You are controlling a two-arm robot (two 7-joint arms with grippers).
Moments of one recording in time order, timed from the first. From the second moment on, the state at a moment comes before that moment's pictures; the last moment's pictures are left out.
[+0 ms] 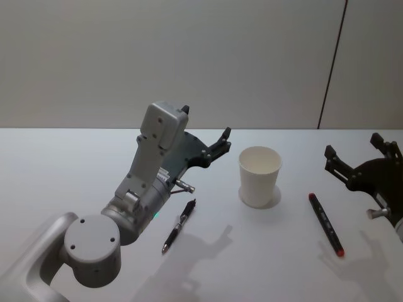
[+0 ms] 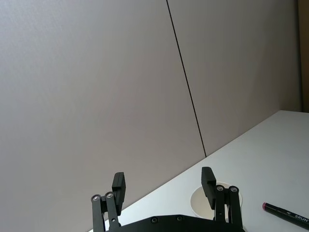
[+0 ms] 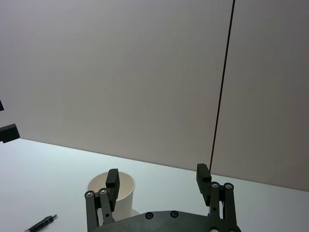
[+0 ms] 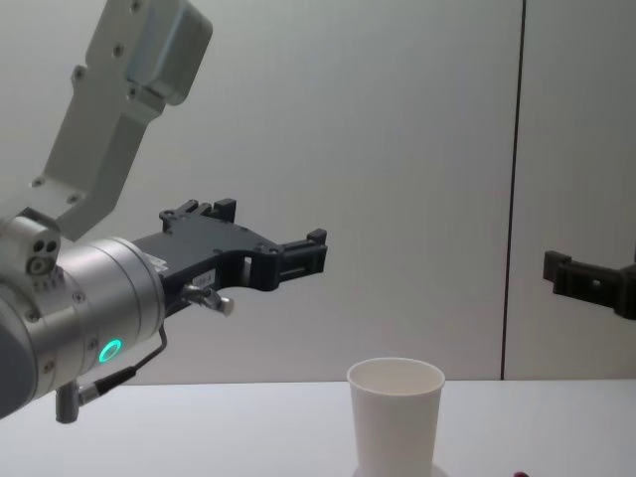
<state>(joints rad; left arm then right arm) -0.24 0.38 0.45 -1.63 -0.20 0.01 -0.01 -0.01 0.34 -0.23 -1.77 0.29 0.03 0.07</state>
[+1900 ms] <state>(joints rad) -0.24 0.38 0.45 -1.63 -0.20 0.01 -0.01 0.05 0.29 -0.23 -1.74 0.24 0.18 0.00</state>
